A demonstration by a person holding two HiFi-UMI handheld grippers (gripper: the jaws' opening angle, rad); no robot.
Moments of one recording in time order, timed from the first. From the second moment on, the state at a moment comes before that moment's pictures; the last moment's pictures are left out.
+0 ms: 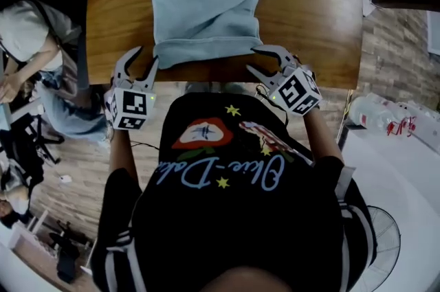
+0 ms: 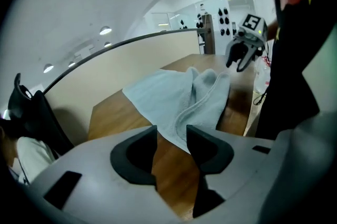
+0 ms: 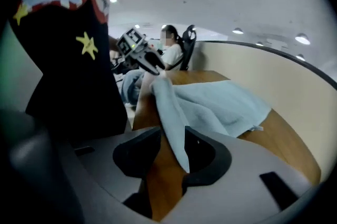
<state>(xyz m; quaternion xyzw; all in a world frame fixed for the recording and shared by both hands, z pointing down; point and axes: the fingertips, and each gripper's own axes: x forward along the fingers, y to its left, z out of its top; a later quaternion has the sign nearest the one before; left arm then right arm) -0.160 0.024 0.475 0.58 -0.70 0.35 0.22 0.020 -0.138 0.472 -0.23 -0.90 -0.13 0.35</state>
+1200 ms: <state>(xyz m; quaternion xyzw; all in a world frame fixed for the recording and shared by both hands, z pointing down) -0.077 0.045 0.518 0.69 -0.49 0.49 0.18 0.077 -0.108 0.494 -0.38 -0.82 -0.03 0.43</state>
